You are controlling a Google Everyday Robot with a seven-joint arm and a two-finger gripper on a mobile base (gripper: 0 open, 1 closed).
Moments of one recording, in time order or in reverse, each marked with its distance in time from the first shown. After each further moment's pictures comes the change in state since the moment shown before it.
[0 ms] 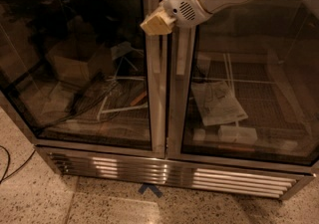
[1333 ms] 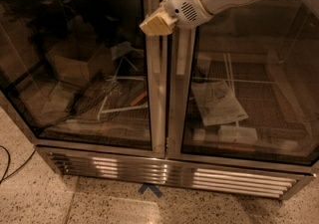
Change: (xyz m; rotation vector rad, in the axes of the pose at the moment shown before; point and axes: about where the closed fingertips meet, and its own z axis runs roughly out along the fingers) arm -0.002 0.006 0.000 -0.041 -0.026 -0.001
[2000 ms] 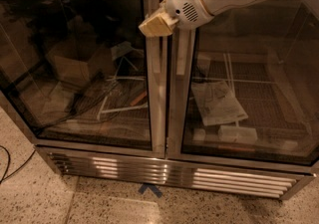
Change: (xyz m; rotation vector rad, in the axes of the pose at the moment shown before) arm -0.001 0.004 0.000 -0.032 -0.021 0.001
